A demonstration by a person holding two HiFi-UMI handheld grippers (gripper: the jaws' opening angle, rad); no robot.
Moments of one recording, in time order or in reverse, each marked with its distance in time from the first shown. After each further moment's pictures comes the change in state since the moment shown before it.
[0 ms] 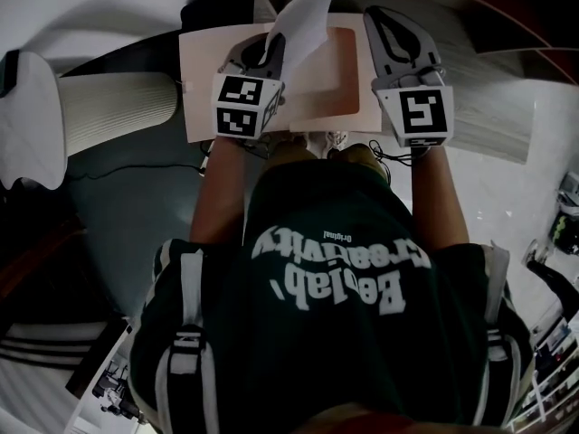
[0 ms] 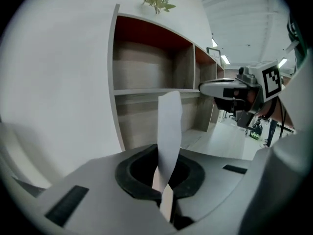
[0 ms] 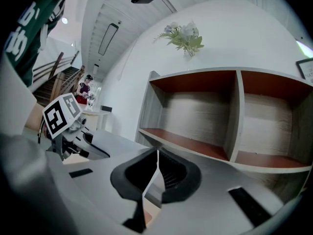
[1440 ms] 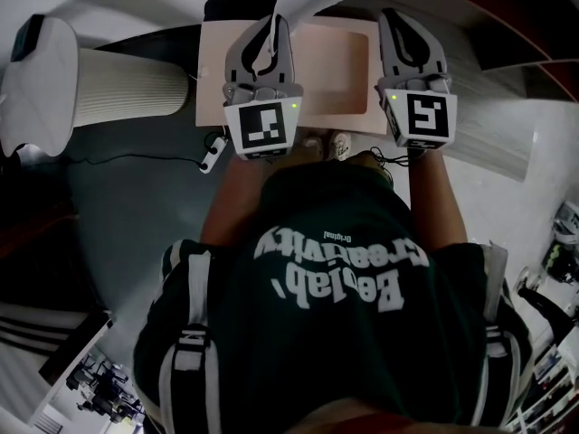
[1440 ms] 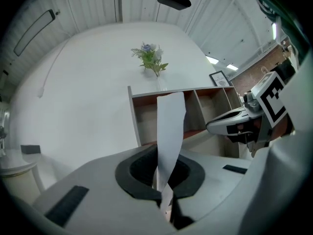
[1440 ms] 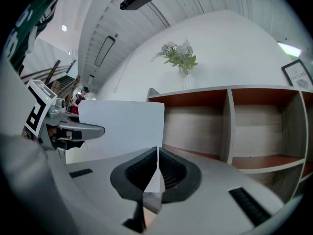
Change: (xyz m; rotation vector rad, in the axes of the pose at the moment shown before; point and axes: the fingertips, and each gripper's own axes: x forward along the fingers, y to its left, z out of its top) left arm -0.117 -0.005 0.091 0.141 -0.505 0.391; right arm -0.028 0.018 0.037 0.056 -0.148 -0.062
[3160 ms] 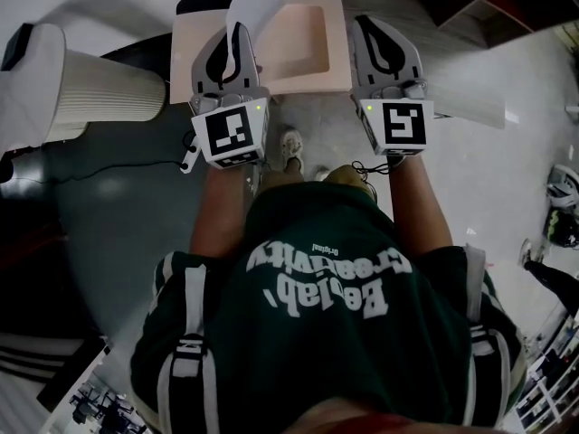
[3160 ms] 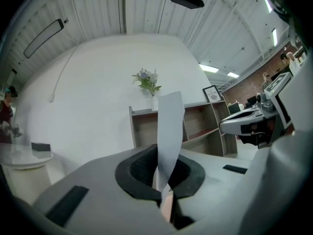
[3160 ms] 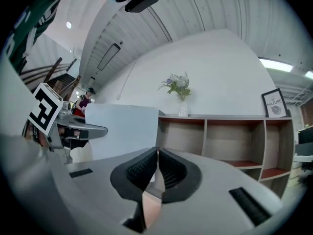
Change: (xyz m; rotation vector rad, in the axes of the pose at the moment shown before) left arm -0.145 -0.061 0.041 -0.049 -0.046 0.020; right arm -0.185 0.039 0.041 -0.010 -0.026 -0.076
